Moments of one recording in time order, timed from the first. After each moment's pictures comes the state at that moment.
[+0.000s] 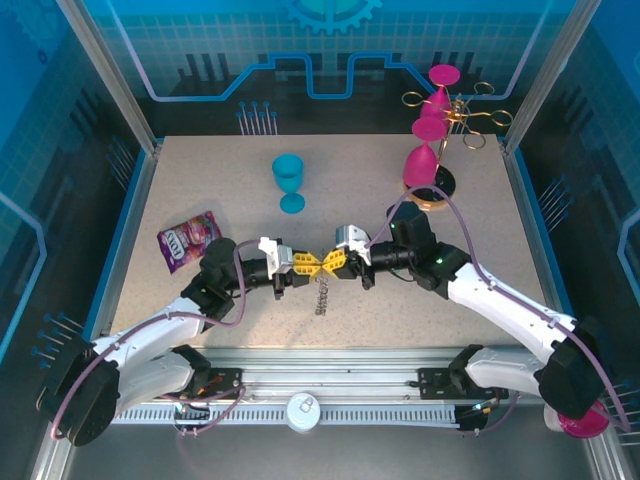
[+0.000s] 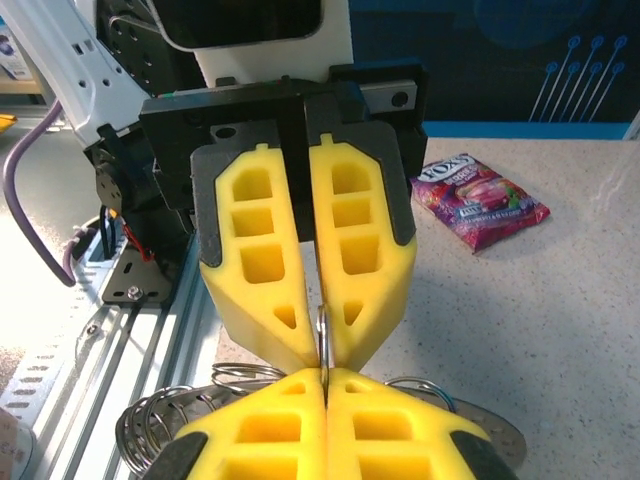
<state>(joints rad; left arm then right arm) -0.54 1.03 0.43 0.57 0.81 0.10 0.66 1.18 0.89 -0.21 -0.78 -0.41</state>
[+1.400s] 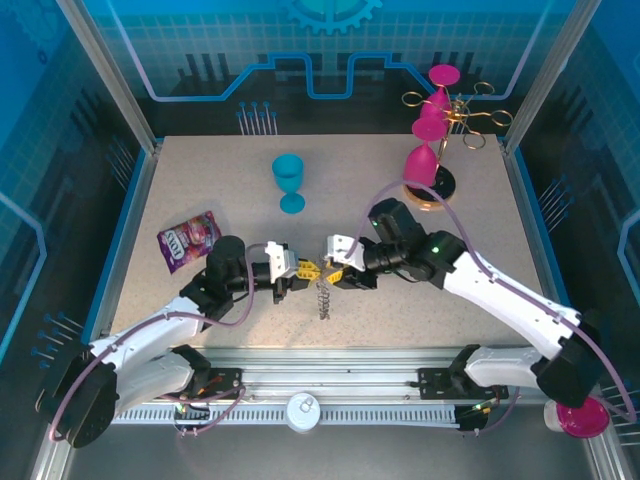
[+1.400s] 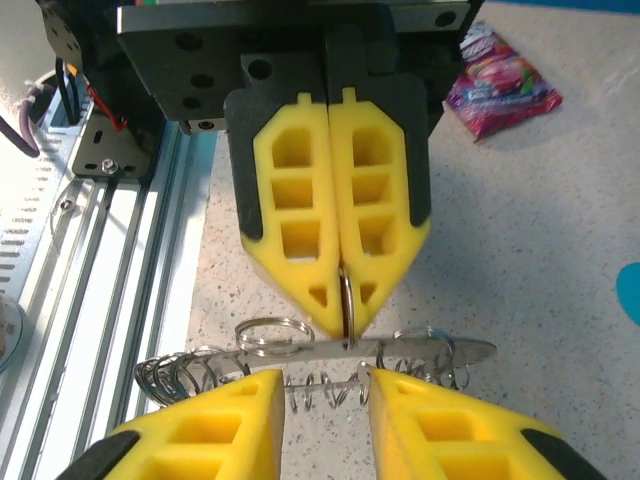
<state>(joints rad) -0.54 1.02 0.45 0.37 0.80 0.22 0.75 1.20 1.04 -0.59 -0.54 -0.60</state>
